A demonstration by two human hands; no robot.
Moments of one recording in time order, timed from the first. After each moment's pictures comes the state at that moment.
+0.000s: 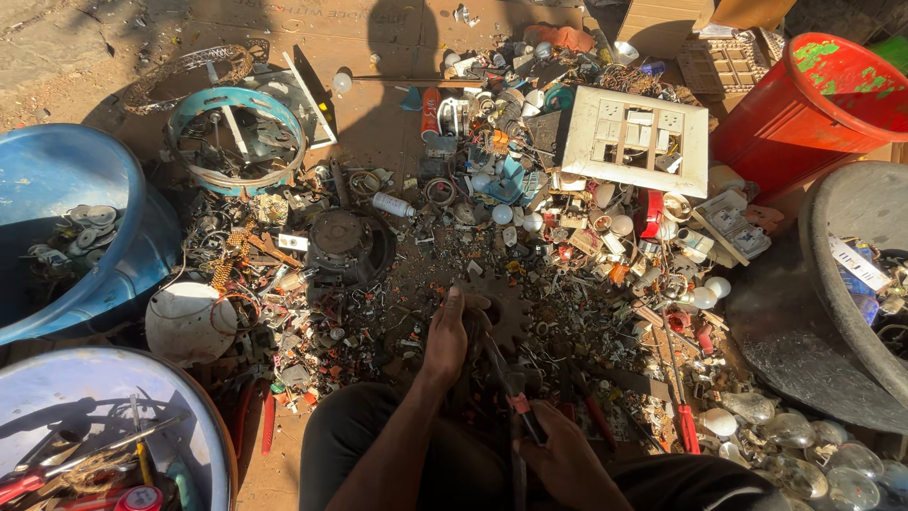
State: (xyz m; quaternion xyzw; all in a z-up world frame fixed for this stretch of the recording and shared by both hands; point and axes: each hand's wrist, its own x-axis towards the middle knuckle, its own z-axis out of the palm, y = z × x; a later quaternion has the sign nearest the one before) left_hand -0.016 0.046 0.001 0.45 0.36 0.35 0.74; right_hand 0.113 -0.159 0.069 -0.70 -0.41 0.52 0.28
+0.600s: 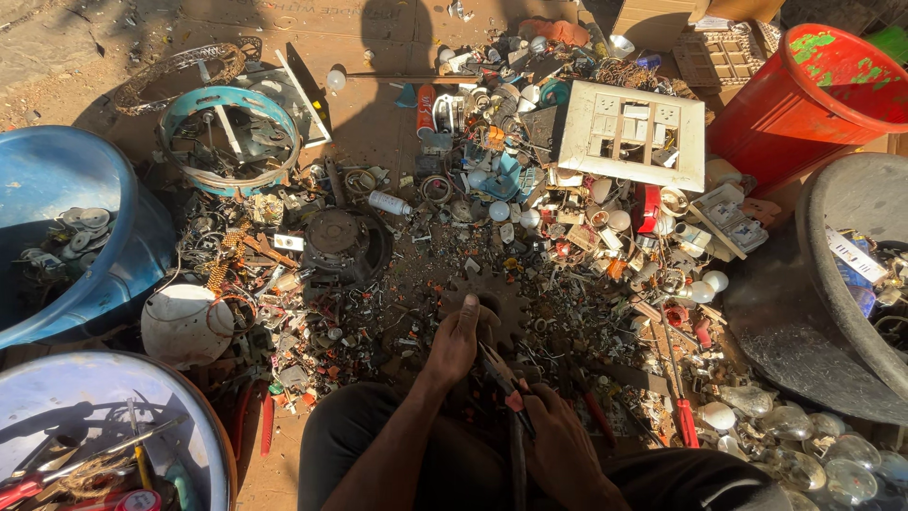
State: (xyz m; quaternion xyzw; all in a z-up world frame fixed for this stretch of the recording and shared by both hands) left_hand -0.014 0.039 -0.021 0.59 0.37 0.28 0.67; right_hand 0.109 -0.154 0.054 -0.75 -0.59 0.27 0.14
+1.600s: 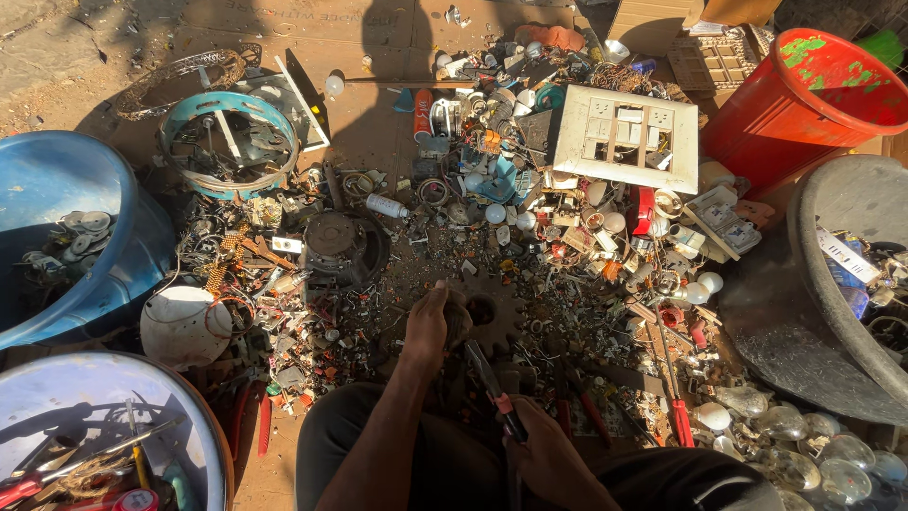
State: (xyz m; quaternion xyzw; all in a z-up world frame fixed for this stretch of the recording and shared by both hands) left_hand -0.024 0.067 -0.014 0.34 0.39 0.33 0.79; right_hand 0.102 -0.155 0.068 -0.68 -0.45 0.51 0.26
